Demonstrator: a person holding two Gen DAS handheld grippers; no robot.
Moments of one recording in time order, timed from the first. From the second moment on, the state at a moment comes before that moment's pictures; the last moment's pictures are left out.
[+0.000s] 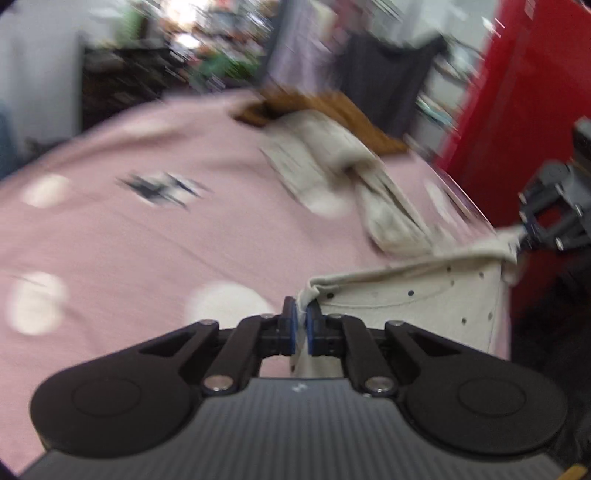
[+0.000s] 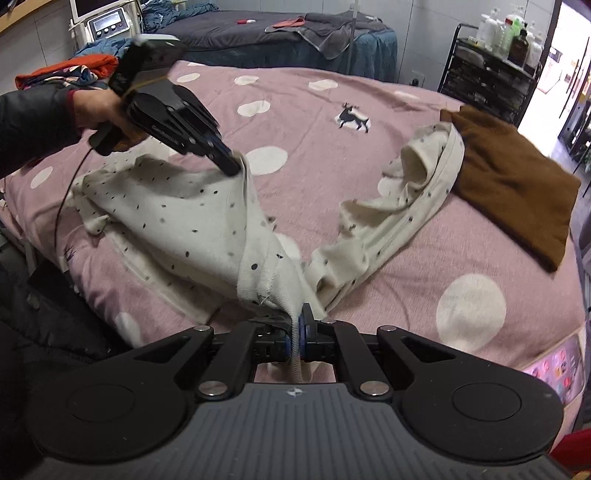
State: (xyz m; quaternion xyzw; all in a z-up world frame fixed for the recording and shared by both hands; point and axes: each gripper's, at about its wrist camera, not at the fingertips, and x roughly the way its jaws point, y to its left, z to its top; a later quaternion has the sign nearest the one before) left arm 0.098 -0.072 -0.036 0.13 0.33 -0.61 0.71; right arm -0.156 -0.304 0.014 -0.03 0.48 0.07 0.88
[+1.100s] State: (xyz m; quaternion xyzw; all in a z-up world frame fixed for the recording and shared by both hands) left arm 0.175 0.107 -0.038 0.09 0.33 -0.31 0.88; right arm 0.061 -0.283 -0.040 -0.04 0.40 0.00 0.92
